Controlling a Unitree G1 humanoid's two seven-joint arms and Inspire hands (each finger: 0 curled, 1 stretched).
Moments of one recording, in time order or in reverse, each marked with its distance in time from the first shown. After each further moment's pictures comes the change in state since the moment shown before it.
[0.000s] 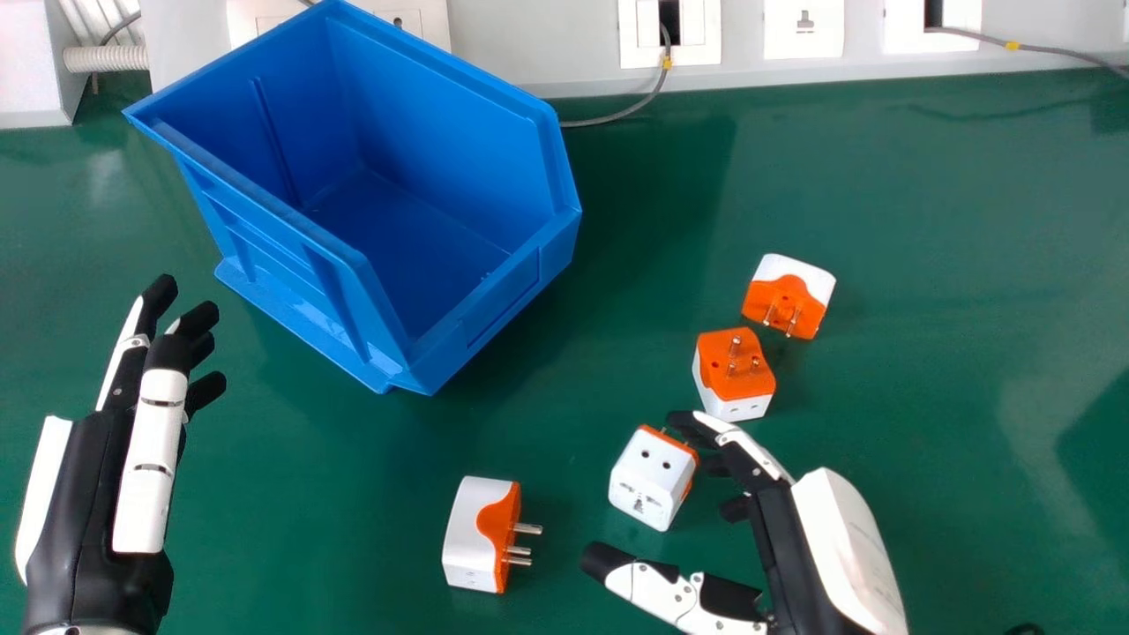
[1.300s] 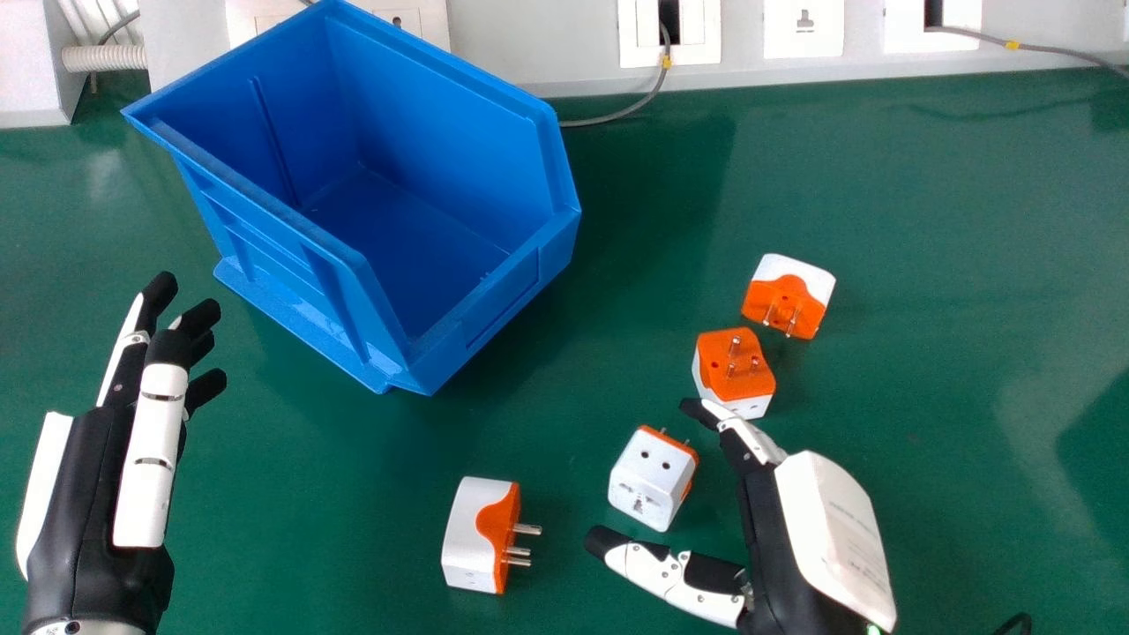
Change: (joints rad) left arm -0.009 0.001 0.001 -0.007 0.002 0.020 0.006; right arm -0.118 0.027 0.055 0.084 -0.101 0.217 -0.063
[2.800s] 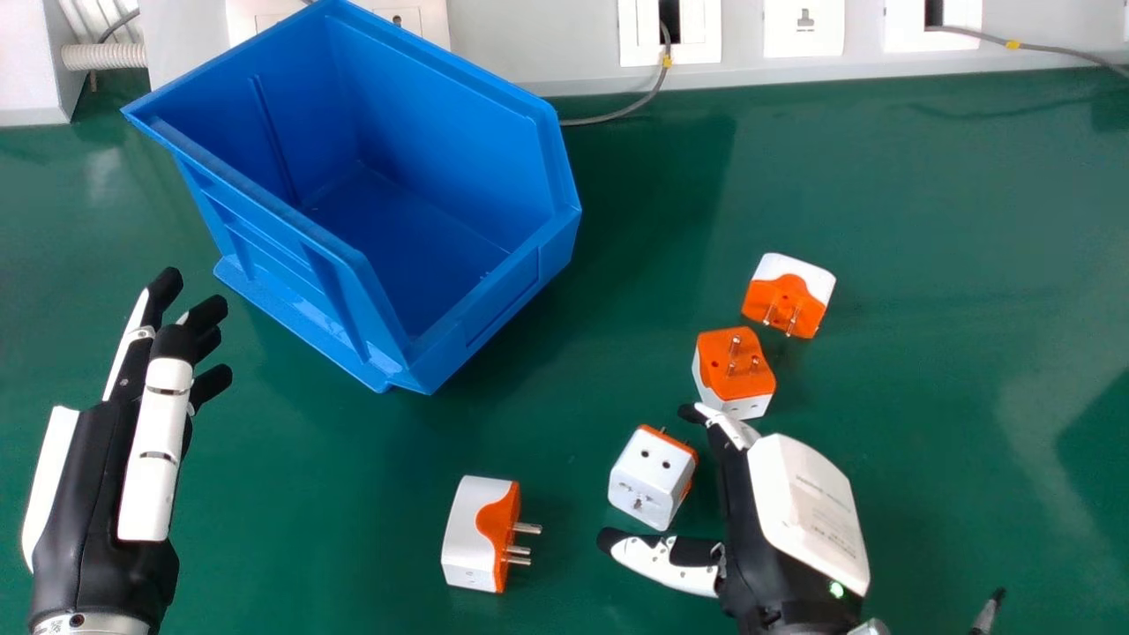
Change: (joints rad) left arm -0.012 0.000 0.000 0.000 -0.002 0.007 -0.011; right arm -0.182 0.017 0.051 0.154 -0.031 0.205 -0.002
